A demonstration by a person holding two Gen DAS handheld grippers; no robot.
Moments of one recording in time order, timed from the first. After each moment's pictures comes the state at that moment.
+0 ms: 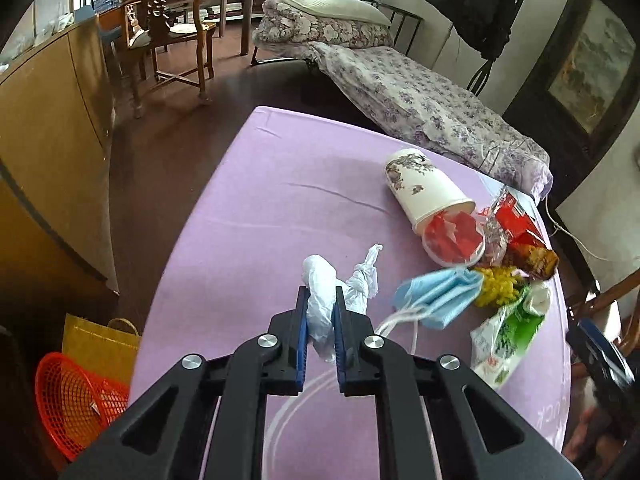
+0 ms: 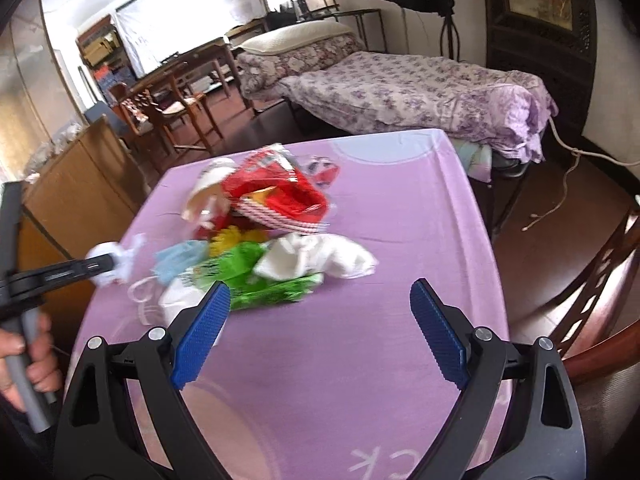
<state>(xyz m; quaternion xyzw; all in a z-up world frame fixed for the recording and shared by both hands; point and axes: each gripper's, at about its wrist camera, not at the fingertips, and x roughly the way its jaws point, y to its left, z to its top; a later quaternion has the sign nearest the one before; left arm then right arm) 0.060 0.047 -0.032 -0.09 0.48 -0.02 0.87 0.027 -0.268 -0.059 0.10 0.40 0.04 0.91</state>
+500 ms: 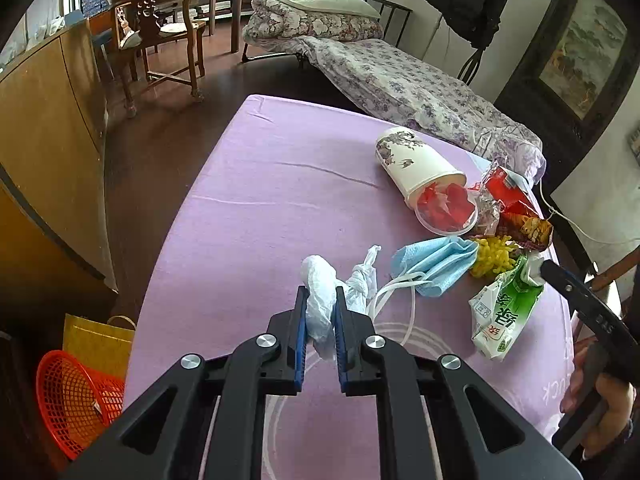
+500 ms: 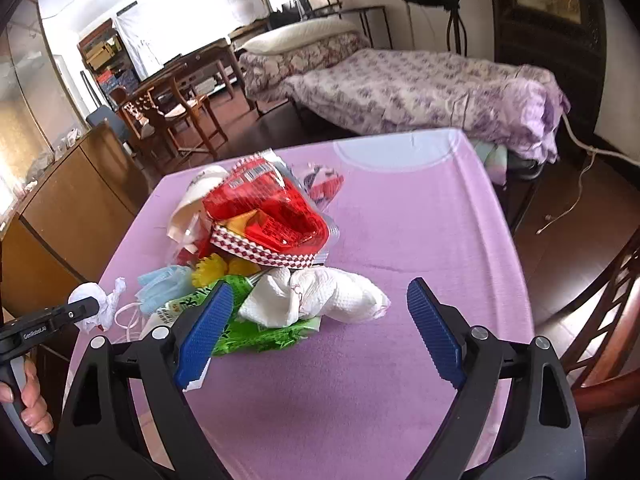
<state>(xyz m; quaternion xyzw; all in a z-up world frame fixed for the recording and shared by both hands) 0.046 0.042 -0.038 -0.07 0.49 -0.04 0.87 0.069 -0.269 -0.081 0.13 0.41 0.07 0.90</state>
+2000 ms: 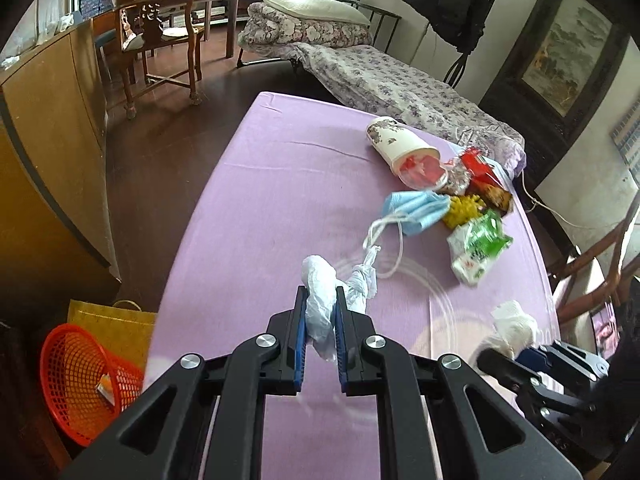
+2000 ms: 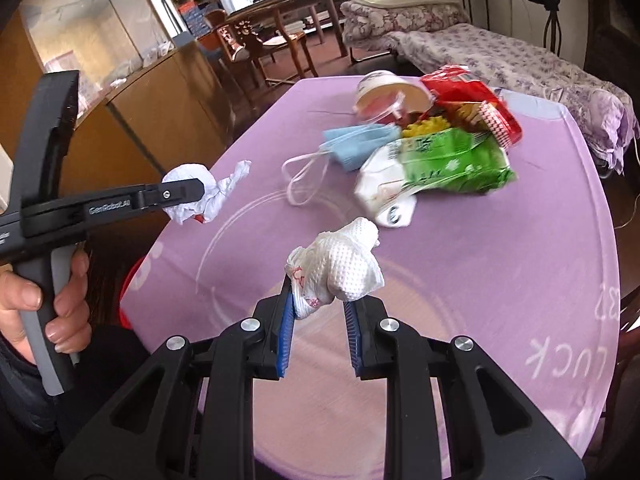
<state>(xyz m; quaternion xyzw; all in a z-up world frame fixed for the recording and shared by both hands) -0.031 0.066 -0.017 -0.08 0.48 -0.06 0.87 -0.056 -0.155 -0.058 0.05 0.45 0.22 0.86</state>
